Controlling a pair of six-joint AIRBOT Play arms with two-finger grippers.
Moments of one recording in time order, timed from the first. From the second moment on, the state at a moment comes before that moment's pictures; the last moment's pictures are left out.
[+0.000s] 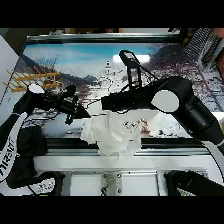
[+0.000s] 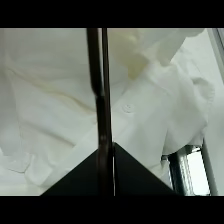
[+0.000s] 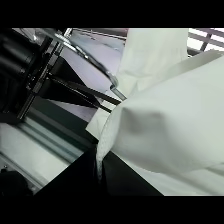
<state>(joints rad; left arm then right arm) 0.00 -1.42 1.07 0.63 -1.53 0.20 0.72 -1.19 1.46 -1.30 1.10 1.98</state>
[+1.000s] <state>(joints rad) 0.00 -1.42 1.07 0.63 -1.57 0.21 0.61 -1.07 1.46 -1.26 1.29 1.84</state>
